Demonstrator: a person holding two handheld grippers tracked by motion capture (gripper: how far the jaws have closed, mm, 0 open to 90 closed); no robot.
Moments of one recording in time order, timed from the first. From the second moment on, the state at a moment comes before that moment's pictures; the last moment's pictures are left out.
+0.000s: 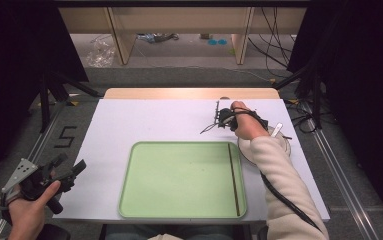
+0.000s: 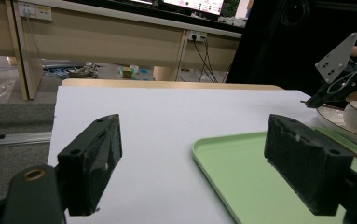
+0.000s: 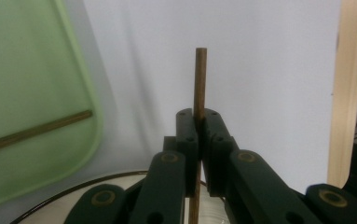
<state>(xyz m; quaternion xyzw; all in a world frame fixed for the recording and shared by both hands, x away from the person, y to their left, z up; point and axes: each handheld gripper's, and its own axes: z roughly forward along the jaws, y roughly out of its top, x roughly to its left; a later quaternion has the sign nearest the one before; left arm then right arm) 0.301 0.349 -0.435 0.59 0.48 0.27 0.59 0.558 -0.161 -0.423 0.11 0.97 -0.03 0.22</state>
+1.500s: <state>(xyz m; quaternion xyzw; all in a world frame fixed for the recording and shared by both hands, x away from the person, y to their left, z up) 0.301 0.350 -0.434 0.59 0.48 0.27 0.59 0.537 -0.179 -0.308 0.31 0.83 0.33 0.32</state>
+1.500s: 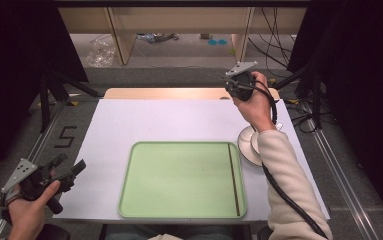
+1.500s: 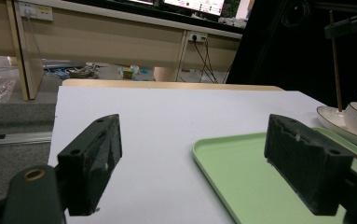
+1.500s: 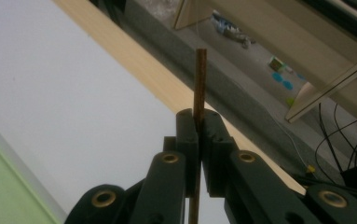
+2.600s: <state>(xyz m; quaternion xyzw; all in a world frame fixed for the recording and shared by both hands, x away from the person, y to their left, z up) 0.301 0.349 -0.435 0.59 0.48 0.27 0.59 0.523 -0.174 -0.305 0.52 0.77 0.33 0.15</state>
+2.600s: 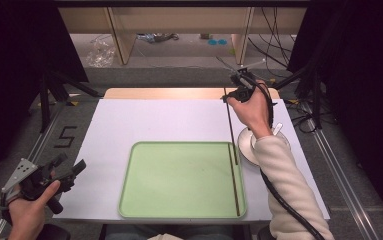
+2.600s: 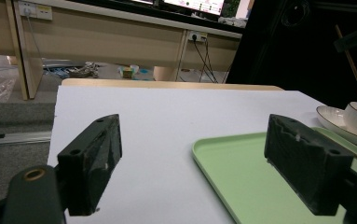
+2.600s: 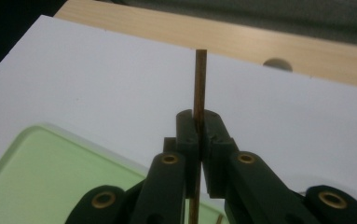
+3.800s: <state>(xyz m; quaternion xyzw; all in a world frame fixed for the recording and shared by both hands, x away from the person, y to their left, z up) 0.300 0.349 -0.434 0.59 0.48 0.27 0.59 0.519 -0.158 -0.431 0.67 0.73 0.09 -0.03</state>
